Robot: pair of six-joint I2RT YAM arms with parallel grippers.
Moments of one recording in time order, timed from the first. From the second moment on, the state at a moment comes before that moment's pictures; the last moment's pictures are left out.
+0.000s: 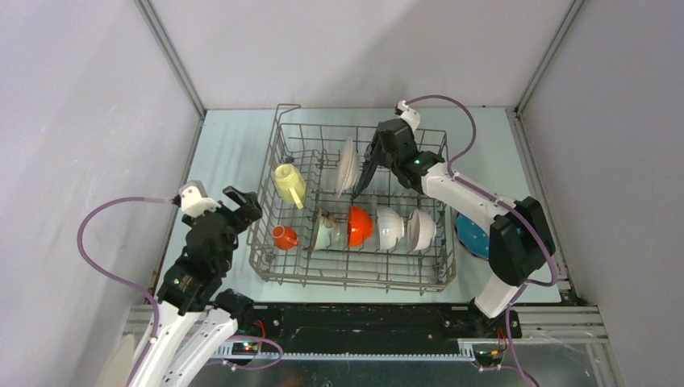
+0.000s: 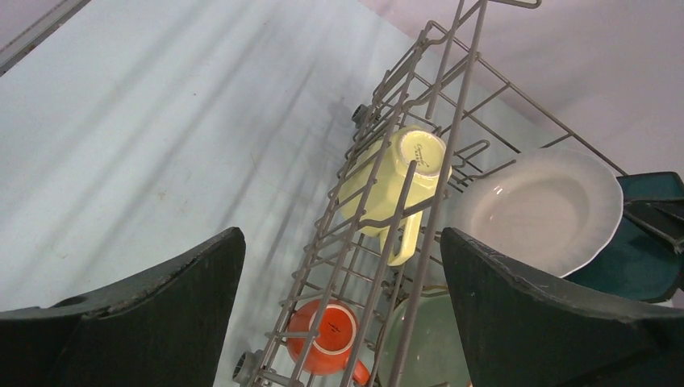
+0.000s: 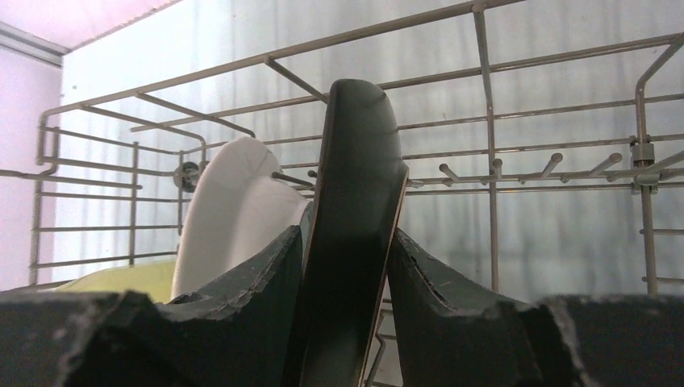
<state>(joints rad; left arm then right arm) -0.43 0.43 0.68 -0.55 -0.58 -0.64 0.62 1.71 1.35 -0.19 0.35 0.74</state>
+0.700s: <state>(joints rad) -0.43 0.41 0.68 -0.57 -0.60 -0.66 0.47 1.53 1.11 0.01 0.10 0.88</state>
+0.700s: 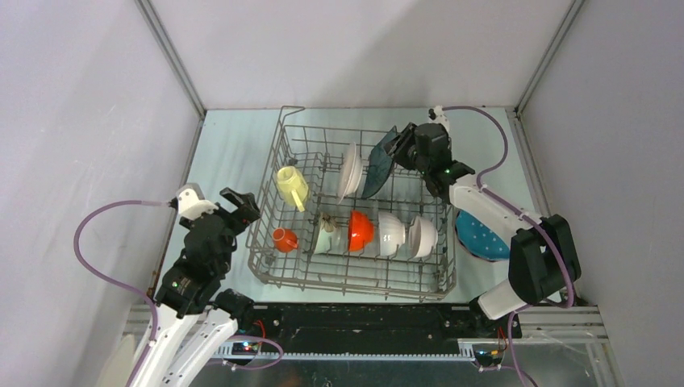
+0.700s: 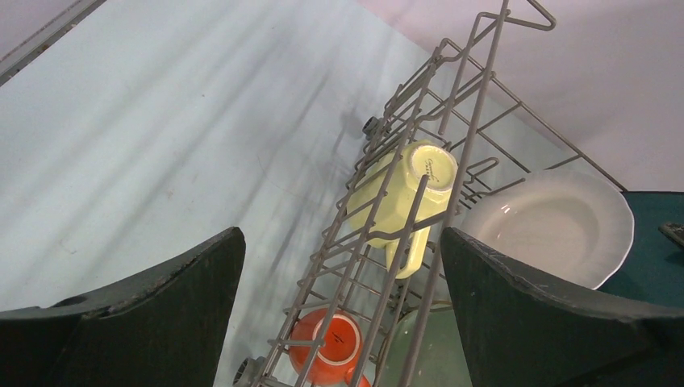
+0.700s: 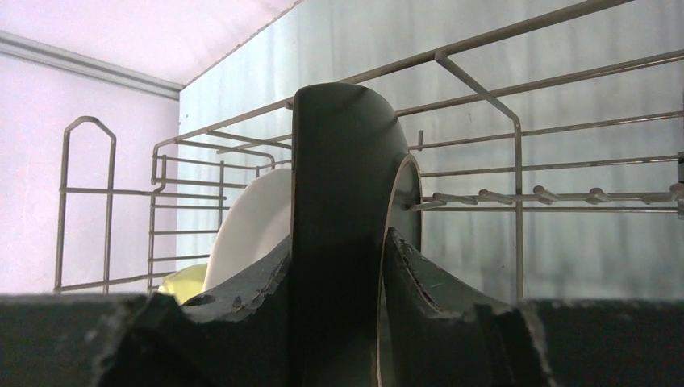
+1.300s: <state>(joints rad) -0.43 0.41 0.68 -0.59 -0.61 -0.66 0.43 1.50 1.12 -0.11 -0.02 0.71</state>
